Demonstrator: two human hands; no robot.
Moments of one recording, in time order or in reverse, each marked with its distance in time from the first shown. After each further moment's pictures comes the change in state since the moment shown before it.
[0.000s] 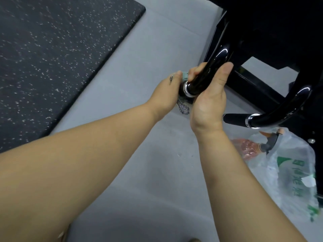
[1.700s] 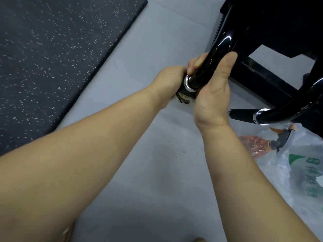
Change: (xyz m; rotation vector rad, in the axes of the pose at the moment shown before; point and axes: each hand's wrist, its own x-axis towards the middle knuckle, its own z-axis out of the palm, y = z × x) left_hand 0.005 0.023 -0.001 -0.092 -0.040 -0.160; right_hand 0.003 0.001 -0.006 -0.017 -0.047 0.033
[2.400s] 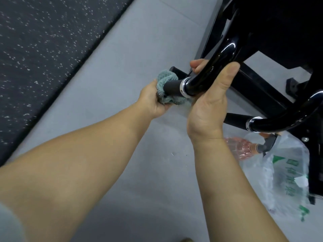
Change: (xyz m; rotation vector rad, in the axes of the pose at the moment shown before) left_hand 0.054 -0.066 -0.001 -0.845 0.106 -0.414; right_hand -0.004 0.001 0.002 -0.093 0.121 0.043
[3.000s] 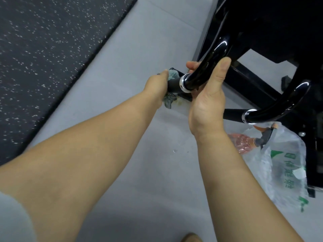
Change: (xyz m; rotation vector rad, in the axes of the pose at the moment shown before) left_hand -0.022 0.010 0.016 0.605 0.148 0.268; right_hand -0.006 -0.006 -0.002 0.043 0.025 0.143
